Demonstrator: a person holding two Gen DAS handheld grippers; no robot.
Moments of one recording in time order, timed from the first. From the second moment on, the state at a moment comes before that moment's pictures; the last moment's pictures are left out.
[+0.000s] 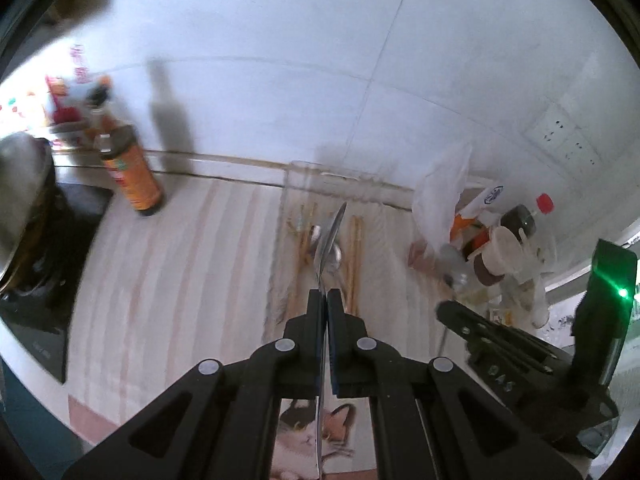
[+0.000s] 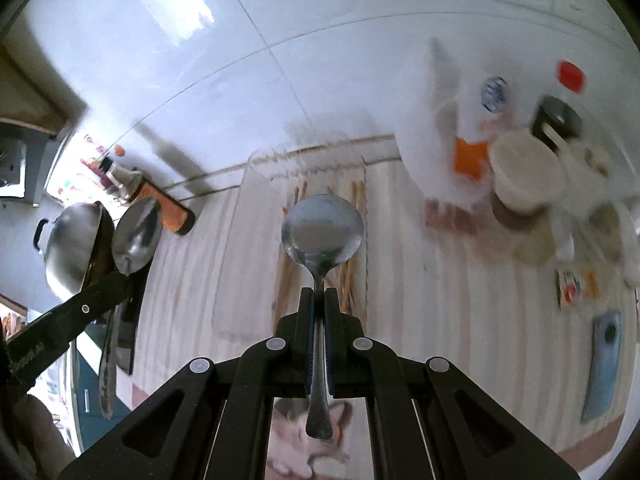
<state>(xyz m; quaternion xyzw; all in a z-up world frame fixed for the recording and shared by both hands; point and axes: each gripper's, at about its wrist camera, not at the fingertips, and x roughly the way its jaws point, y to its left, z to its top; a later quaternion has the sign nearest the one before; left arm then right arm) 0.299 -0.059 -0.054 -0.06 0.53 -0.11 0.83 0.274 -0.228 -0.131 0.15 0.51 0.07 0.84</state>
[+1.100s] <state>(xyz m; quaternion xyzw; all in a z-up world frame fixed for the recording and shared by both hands) 0.317 -0.058 -0.131 0.06 0.54 0.02 0.84 0.297 -0.239 -0.183 0.01 0.54 -0.04 0.84</state>
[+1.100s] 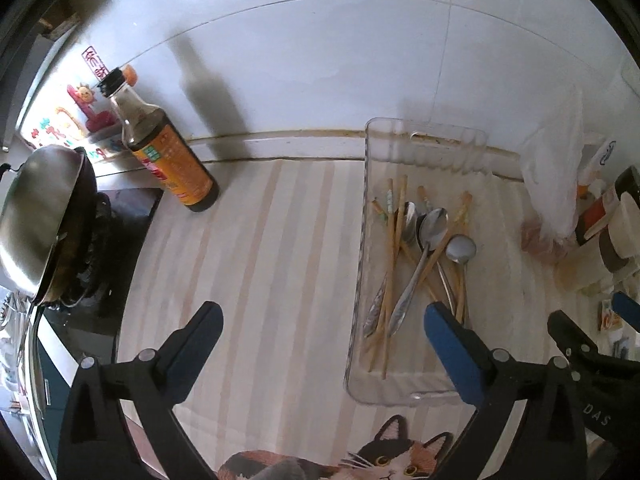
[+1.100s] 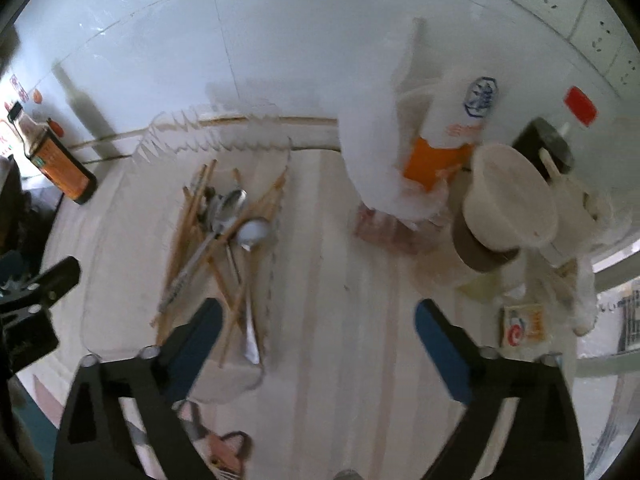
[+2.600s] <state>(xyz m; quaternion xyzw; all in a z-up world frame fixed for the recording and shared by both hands) 0.049 0.017 0.043 0.03 0.37 -0.08 0.93 -0.029 -0.190 0.016 0.04 0.33 -0.14 0.93</state>
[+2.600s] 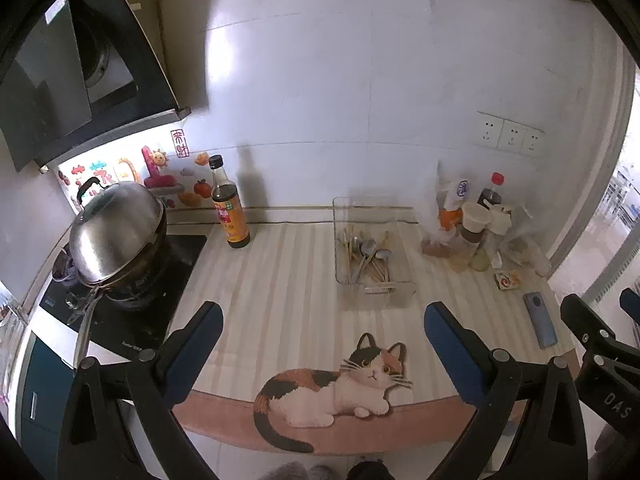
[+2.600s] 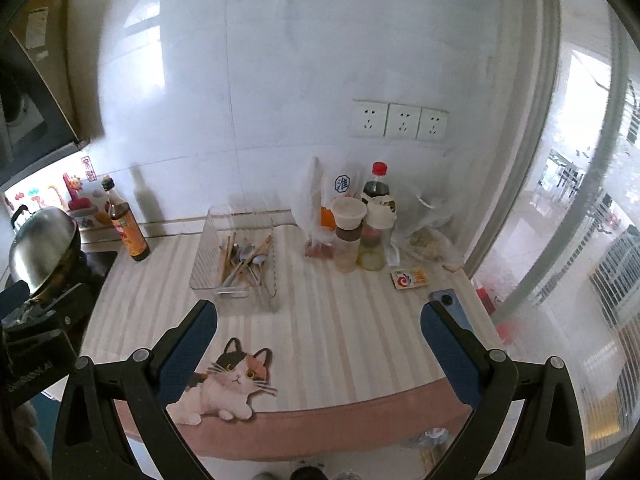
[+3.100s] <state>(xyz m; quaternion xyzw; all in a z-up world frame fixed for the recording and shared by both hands) 0.048 0.010 0.054 0.03 0.38 -0.06 0.92 -0.030 -0.195 0.033 0.04 0.34 -0.14 0.93</state>
